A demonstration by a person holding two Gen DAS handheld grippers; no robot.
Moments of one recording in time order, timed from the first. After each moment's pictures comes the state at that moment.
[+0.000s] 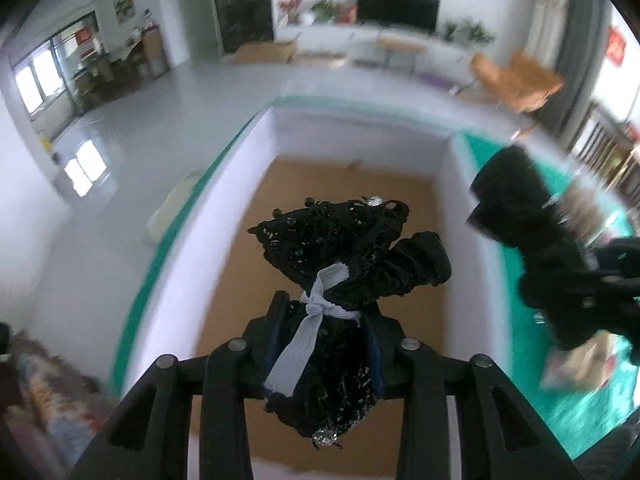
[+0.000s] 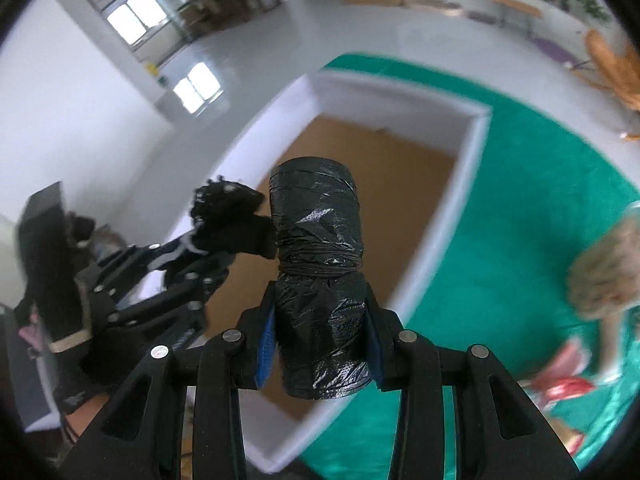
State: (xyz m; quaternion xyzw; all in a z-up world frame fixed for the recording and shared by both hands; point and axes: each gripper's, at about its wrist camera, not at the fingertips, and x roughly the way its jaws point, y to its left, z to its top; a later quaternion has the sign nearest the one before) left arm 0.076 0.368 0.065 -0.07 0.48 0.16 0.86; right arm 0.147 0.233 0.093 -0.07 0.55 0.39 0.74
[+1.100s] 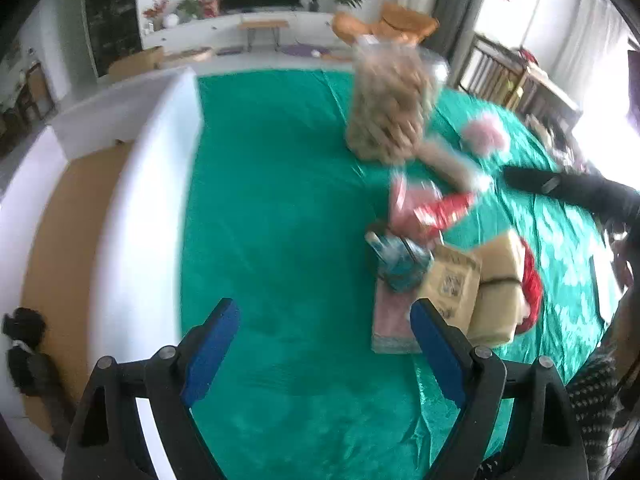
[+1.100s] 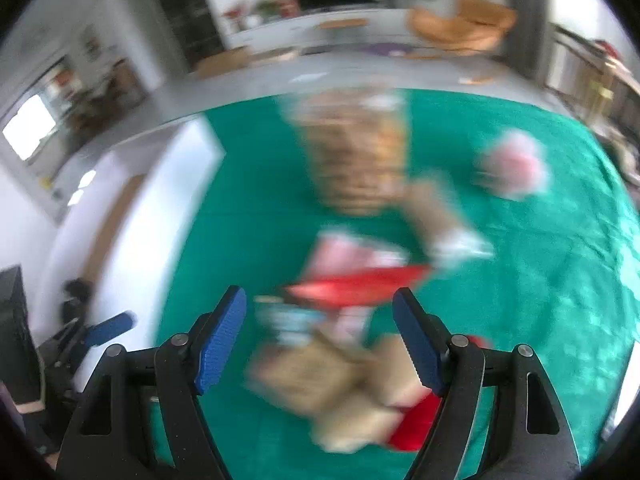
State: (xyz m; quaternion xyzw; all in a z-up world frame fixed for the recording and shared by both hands) left arm 0.117 0.104 -0.003 -0.03 0.49 -0.07 0.87; right arm 0.133 -0.073 0.049 0.02 0.46 0.12 0.88
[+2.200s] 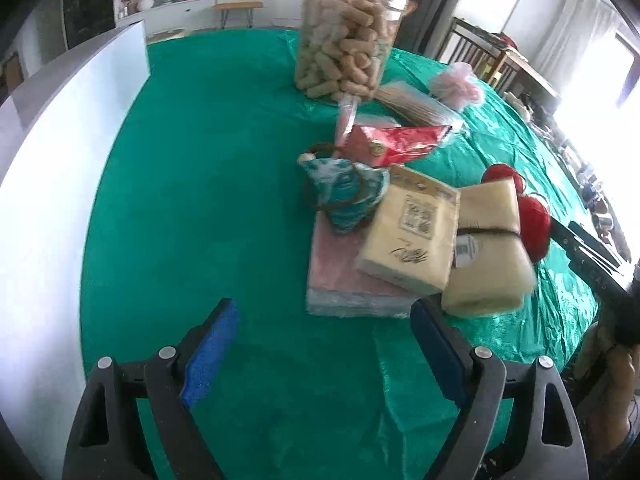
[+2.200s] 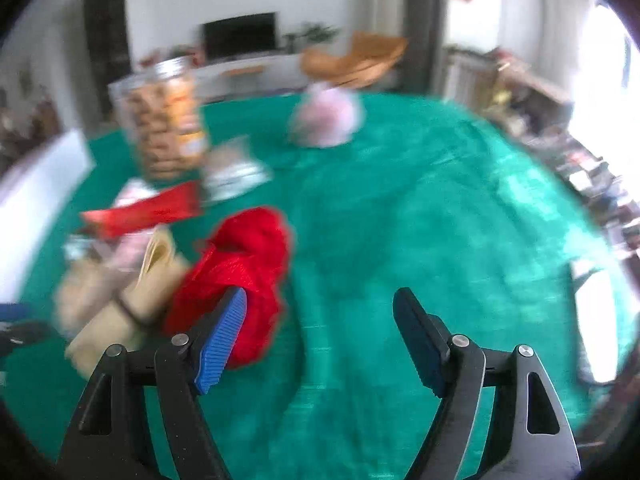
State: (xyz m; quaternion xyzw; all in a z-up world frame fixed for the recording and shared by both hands) left arm 0.096 0.064 -0.059 -0.06 0.50 -0.12 0.85; right arm 0.065 -0.205 -0.039 -0.01 0.37 -0.05 0.93
